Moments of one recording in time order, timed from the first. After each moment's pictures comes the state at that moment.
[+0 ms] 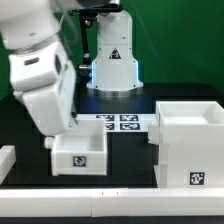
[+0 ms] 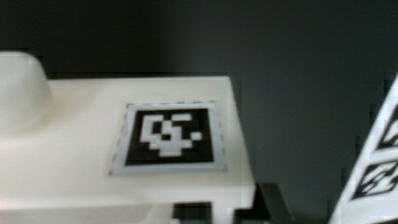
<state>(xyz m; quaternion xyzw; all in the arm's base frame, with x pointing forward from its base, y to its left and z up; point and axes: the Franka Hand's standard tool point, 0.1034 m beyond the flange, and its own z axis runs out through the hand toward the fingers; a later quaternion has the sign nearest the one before) 0.529 -0.086 0.066 -0.72 -0.67 -0.02 0.17</state>
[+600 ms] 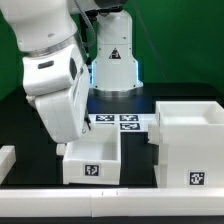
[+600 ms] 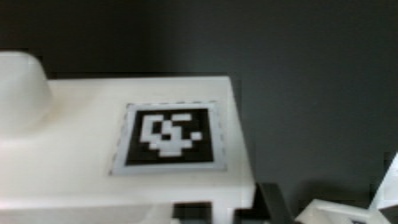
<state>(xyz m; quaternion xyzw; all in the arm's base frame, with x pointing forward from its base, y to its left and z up) 0.529 -0.095 0.067 -0.71 -0.69 -0.05 0.14</state>
